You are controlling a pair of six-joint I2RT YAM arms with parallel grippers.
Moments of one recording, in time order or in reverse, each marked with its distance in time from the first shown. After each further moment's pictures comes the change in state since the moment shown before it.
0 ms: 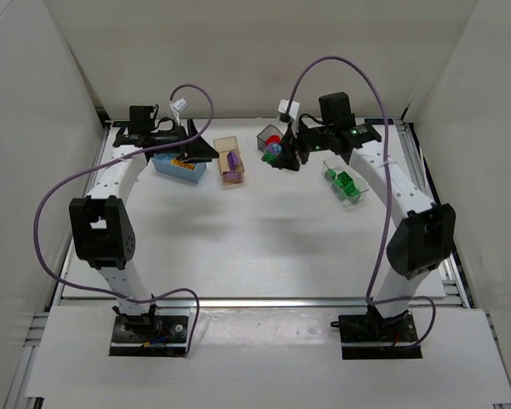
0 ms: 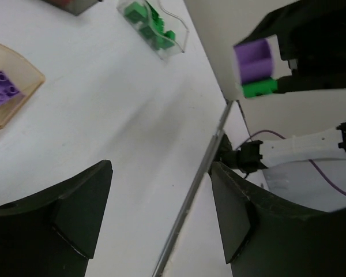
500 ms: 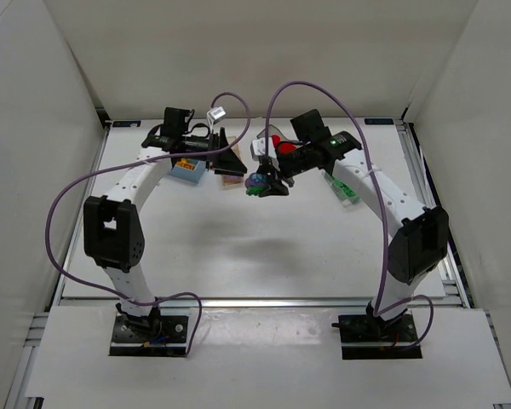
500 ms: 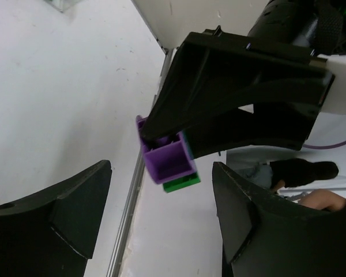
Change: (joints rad) left arm -0.198 0.010 0.008 -0.010 0.178 -0.059; right arm 0.172 -0.052 -0.020 -0.229 -0.109 -0.462
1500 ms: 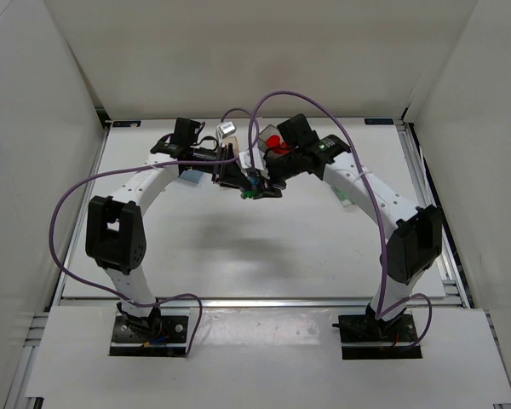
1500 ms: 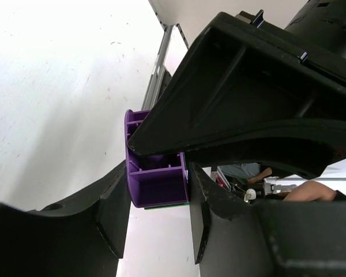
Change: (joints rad) left arm -0.068 -0.014 -0.081 -0.050 -0.015 0.037; right arm 0.082 0.023 0.023 -0.003 0.132 -0.095
